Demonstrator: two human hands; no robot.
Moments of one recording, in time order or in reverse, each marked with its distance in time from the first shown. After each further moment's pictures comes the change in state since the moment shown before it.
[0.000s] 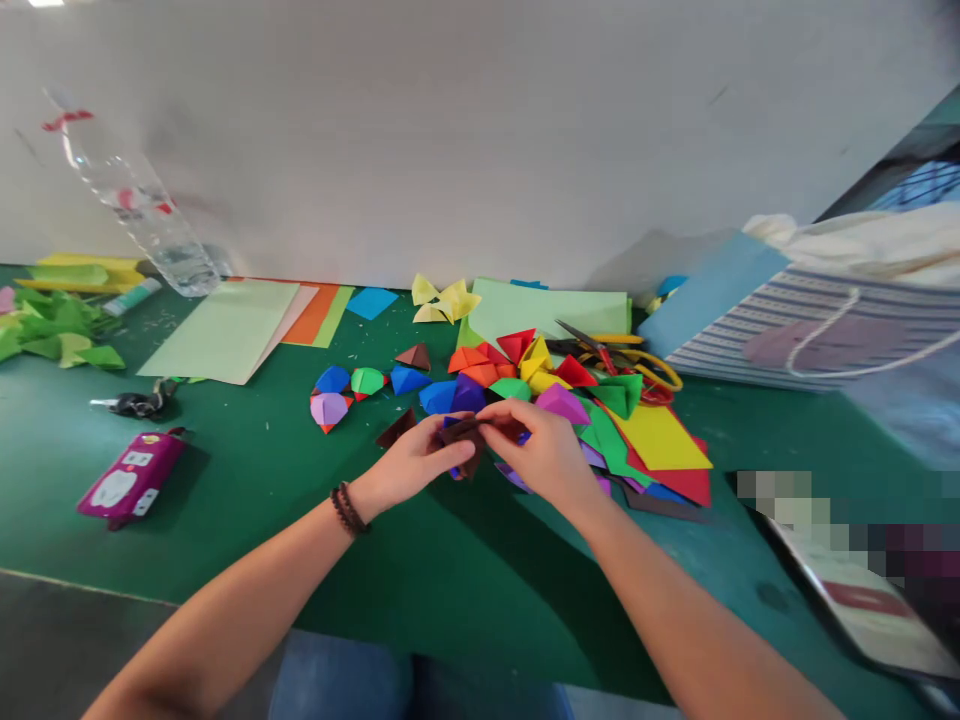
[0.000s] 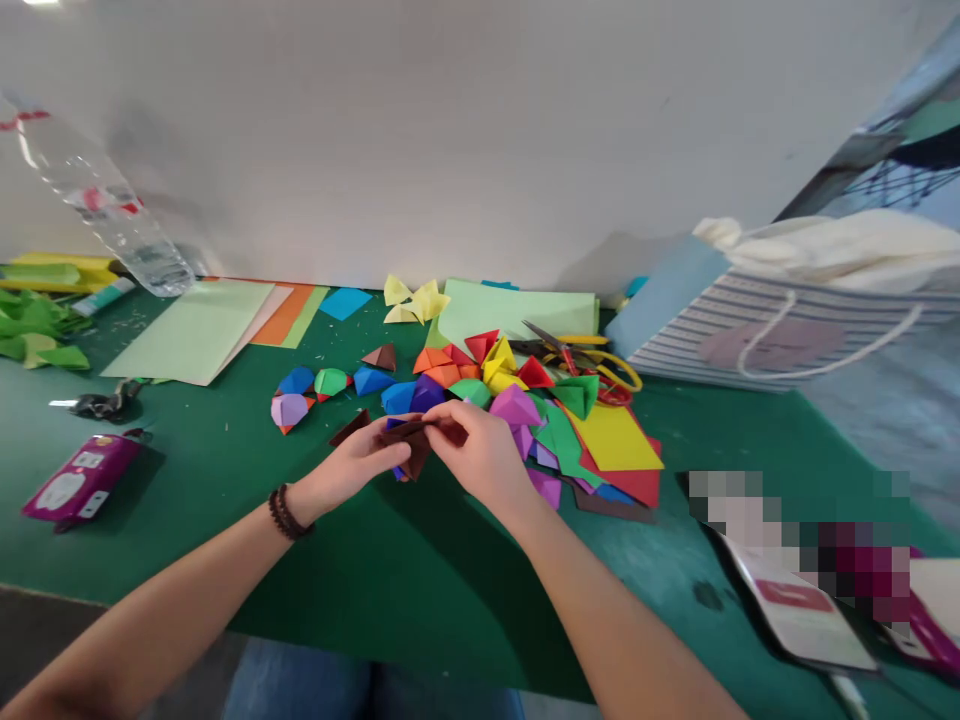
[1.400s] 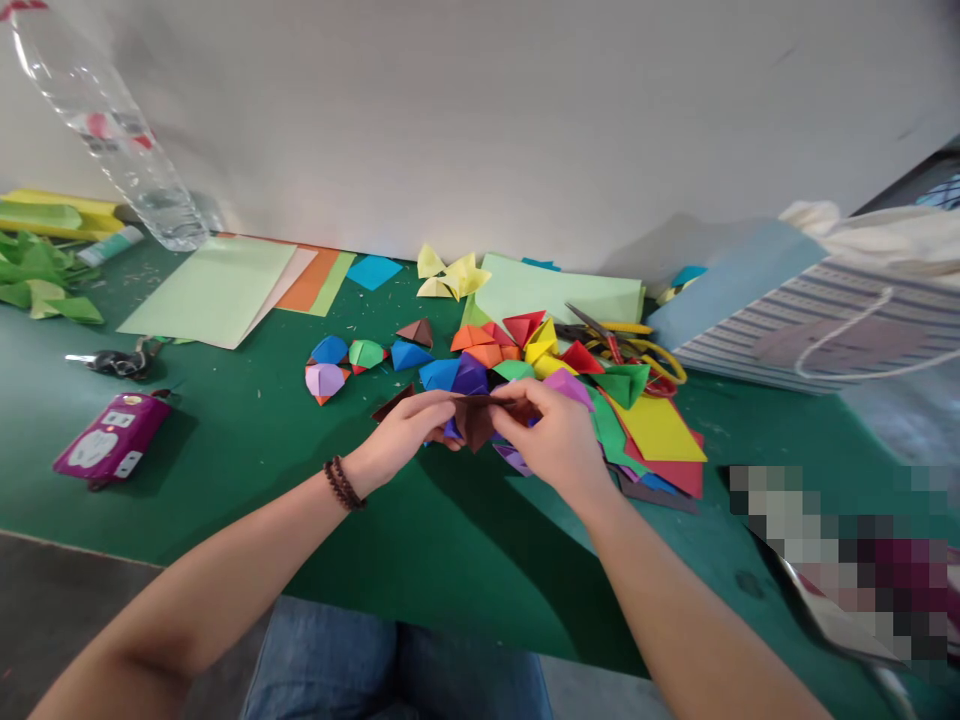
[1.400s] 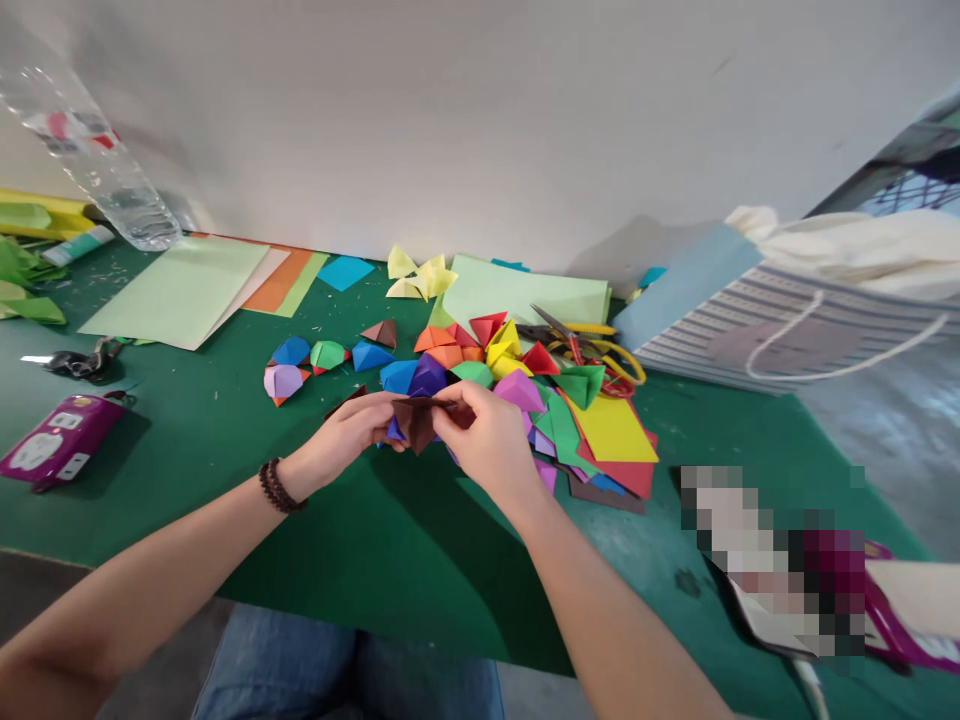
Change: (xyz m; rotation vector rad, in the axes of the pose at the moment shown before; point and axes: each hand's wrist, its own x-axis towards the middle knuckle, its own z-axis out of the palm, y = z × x) left_hand 0.005 -0.001 -0.001 -0.103 0.020 -0.037; right_hand -0.004 -0.003 -0.003 -0.072 0.075 0.058
